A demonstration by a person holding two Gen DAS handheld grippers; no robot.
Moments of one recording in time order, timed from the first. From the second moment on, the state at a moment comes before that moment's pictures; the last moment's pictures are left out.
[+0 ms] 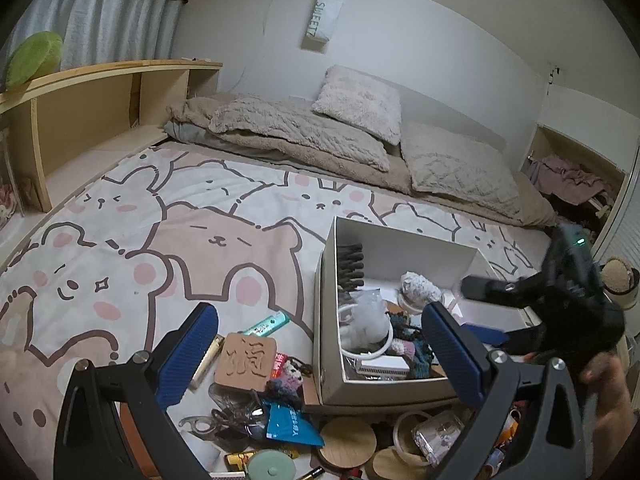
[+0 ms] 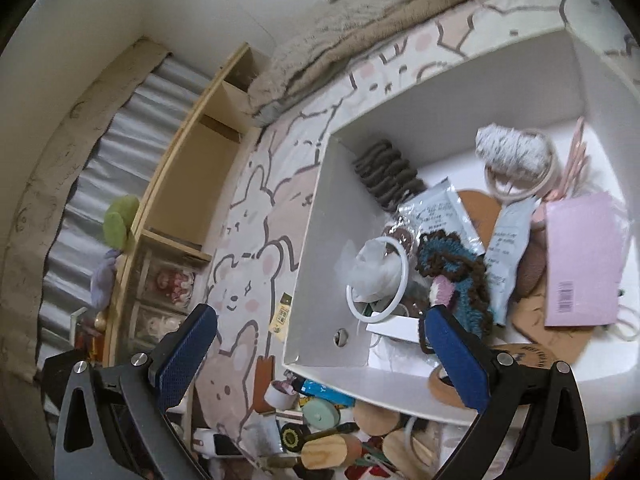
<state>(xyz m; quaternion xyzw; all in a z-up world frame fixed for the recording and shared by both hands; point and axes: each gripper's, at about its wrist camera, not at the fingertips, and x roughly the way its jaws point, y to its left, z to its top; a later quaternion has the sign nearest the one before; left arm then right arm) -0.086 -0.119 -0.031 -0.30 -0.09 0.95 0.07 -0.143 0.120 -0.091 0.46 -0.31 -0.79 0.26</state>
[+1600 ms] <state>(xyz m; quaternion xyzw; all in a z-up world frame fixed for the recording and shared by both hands) -0.037 -0.086 0.007 -0.25 -0.06 0.96 0.07 0.020 0.229 0.001 0.17 -0.06 -0.98 0.12</state>
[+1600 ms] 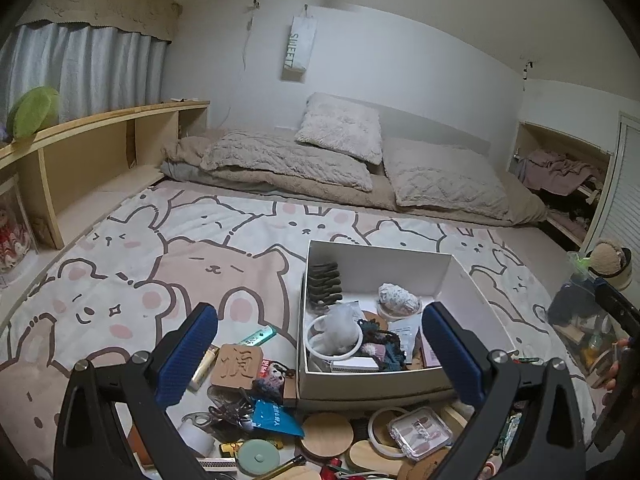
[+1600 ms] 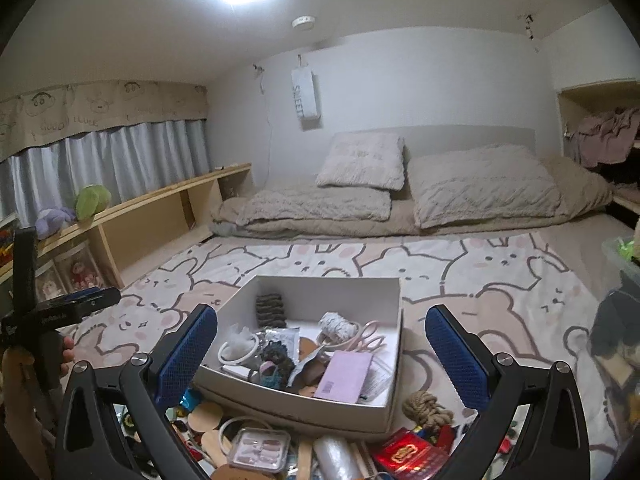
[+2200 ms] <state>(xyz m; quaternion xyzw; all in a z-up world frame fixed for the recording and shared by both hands) -0.014 -0.085 0.019 -0.23 -0.07 0.97 0.05 0.065 0.273 -0.002 0.11 -0.06 -0.99 0.08</state>
